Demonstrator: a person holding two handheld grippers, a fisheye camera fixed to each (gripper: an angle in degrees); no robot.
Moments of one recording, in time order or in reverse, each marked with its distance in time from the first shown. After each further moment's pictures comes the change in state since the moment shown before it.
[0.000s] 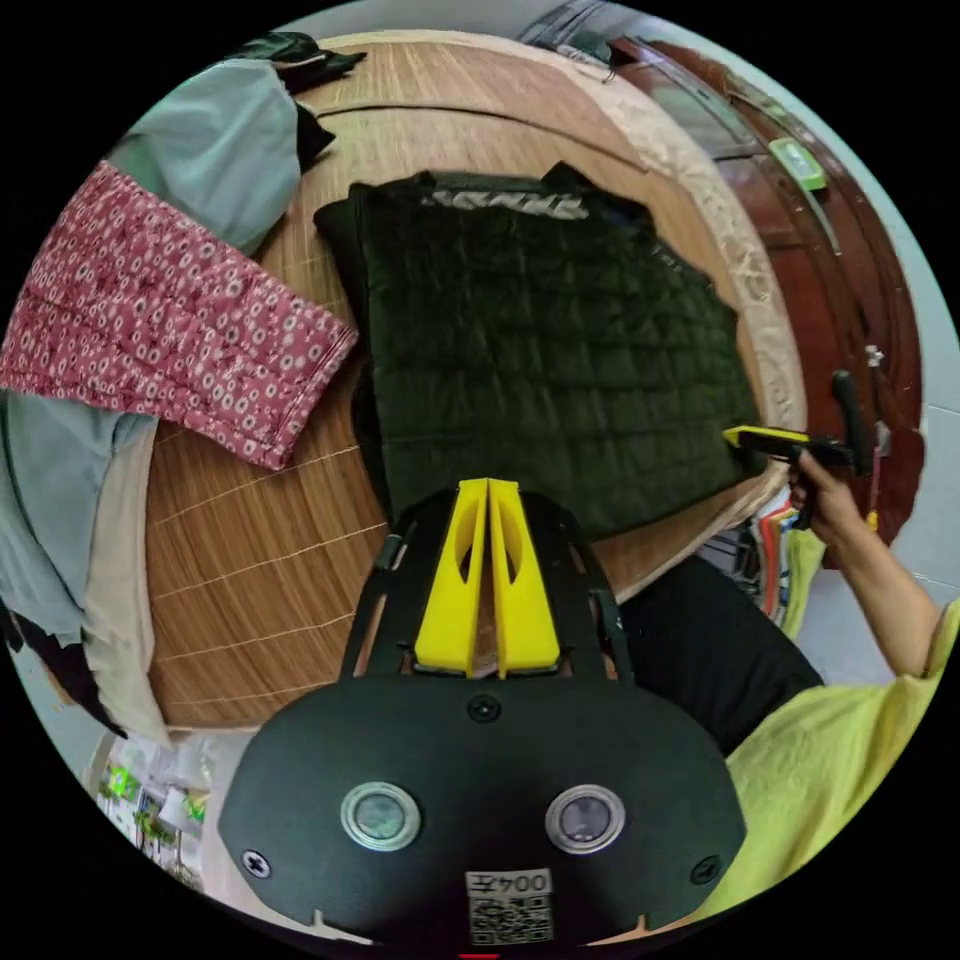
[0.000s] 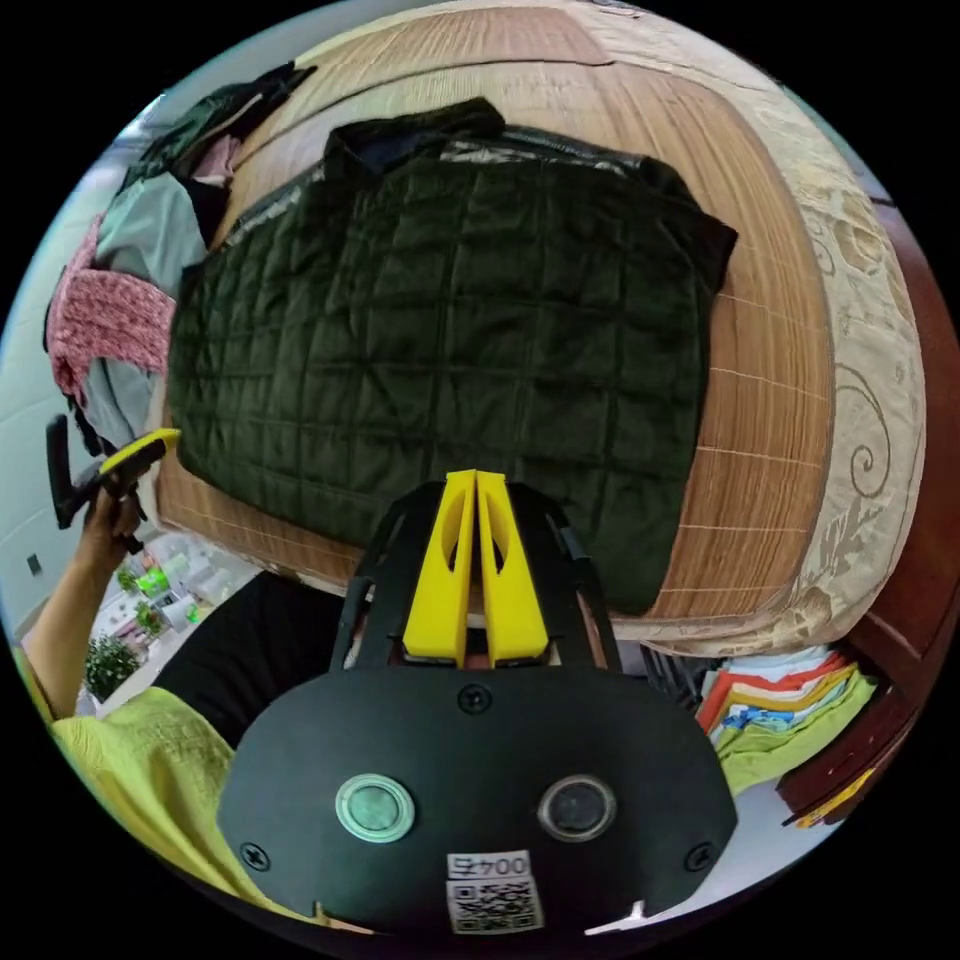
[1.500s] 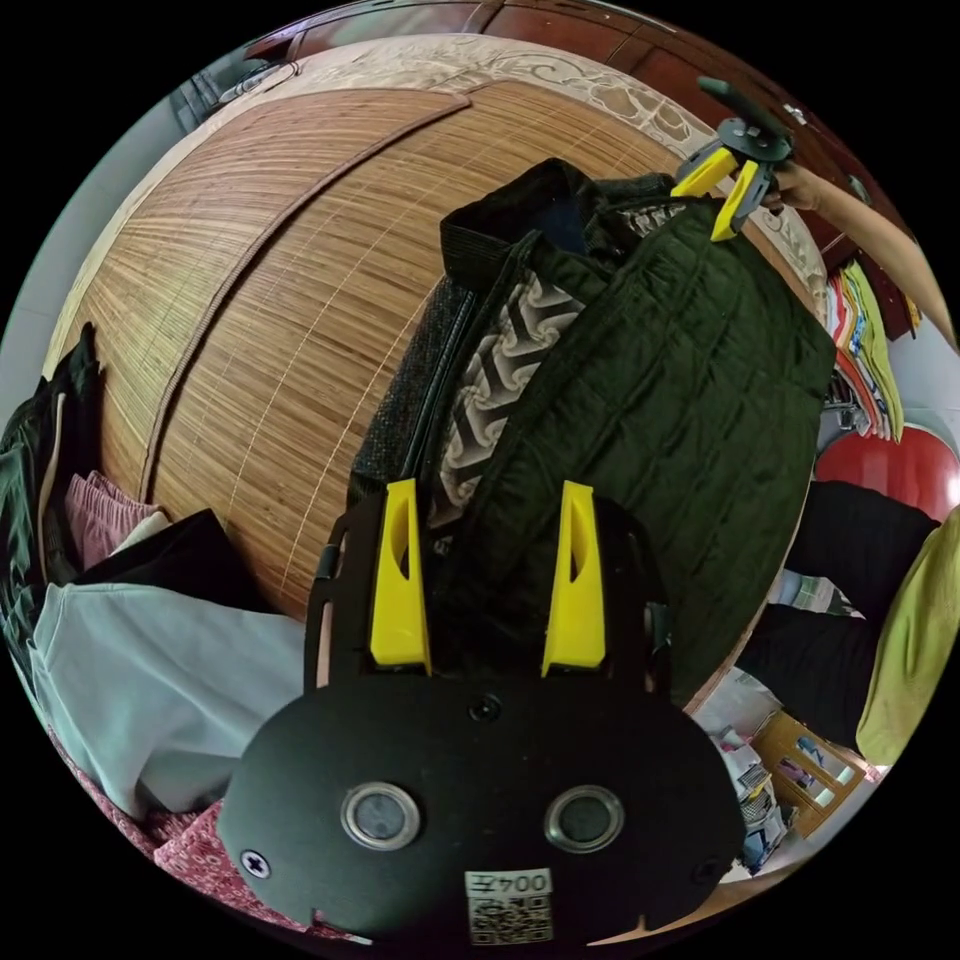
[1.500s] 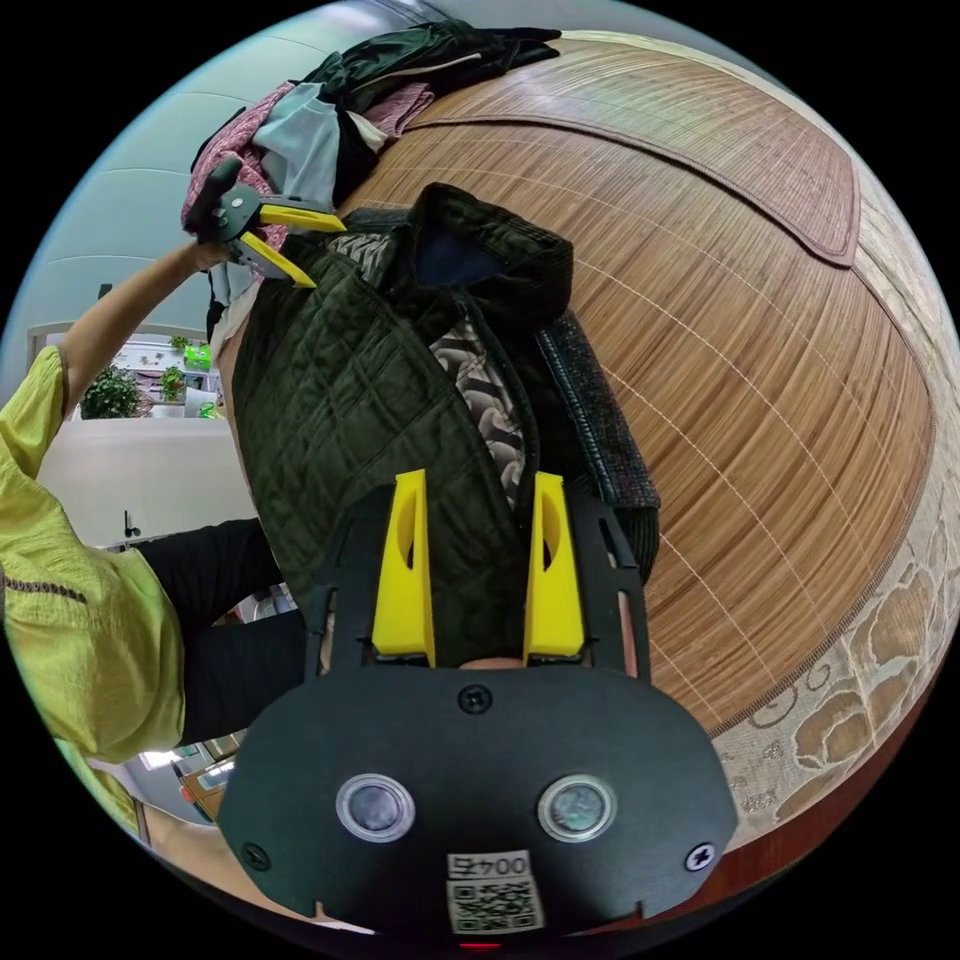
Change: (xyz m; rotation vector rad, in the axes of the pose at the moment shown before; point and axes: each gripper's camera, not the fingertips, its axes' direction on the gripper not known) left arm 0.148 -0.231 0.027 -0.099 -0.251 0.737; right arm 0.071 -0.221 -0.042 -0.005 -0.118 -0.682
